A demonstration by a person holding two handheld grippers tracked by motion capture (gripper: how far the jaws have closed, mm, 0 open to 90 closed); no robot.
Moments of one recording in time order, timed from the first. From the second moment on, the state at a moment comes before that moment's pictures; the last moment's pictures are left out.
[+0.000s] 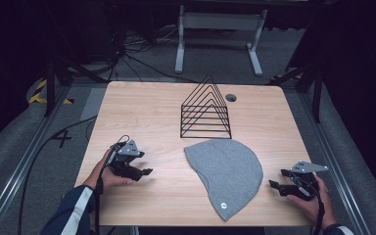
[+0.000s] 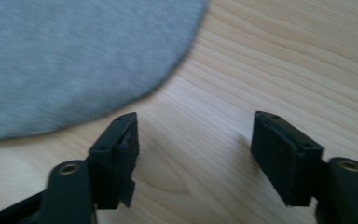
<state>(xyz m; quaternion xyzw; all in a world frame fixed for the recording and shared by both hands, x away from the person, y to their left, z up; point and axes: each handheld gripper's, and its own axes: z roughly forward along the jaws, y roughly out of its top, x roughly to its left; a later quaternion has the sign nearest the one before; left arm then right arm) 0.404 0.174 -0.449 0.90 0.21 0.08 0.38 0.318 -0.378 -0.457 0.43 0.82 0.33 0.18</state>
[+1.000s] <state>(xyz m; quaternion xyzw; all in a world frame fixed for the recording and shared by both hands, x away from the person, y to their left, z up) 0.447 0.033 -0.463 0.92 0.13 0.06 0.37 0.275 -0.245 -0.460 0.24 0.90 0.36 0.10</state>
